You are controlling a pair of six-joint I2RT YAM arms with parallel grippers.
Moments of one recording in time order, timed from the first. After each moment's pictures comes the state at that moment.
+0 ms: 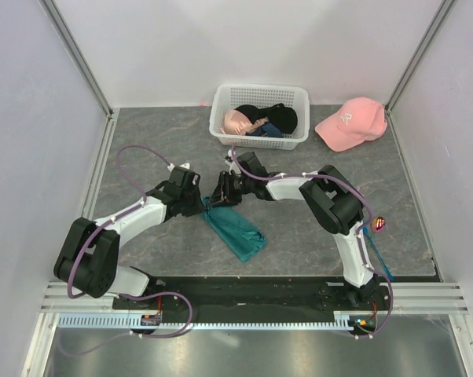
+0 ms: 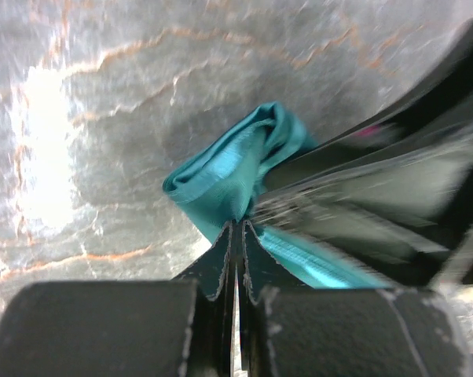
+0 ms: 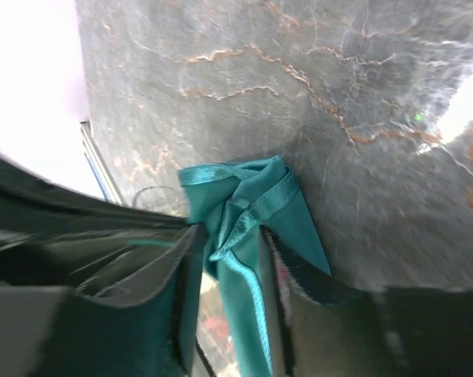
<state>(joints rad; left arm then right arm) -0.43 1.40 0.71 -0.25 0.00 -0.65 0.72 2.16 1.30 0.20 -0.59 0.84</state>
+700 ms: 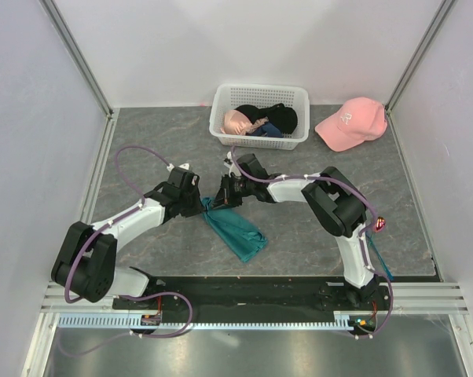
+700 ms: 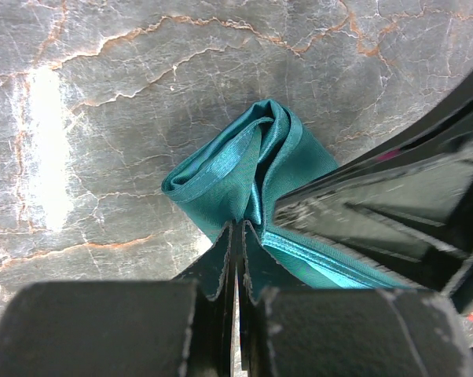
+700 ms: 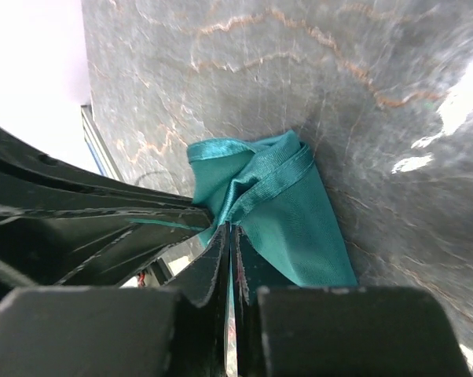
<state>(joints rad) -0.43 1.37 0.69 -0.26 0.00 -0.64 0.73 2.11 1.26 0.19 -0.60 0.83</state>
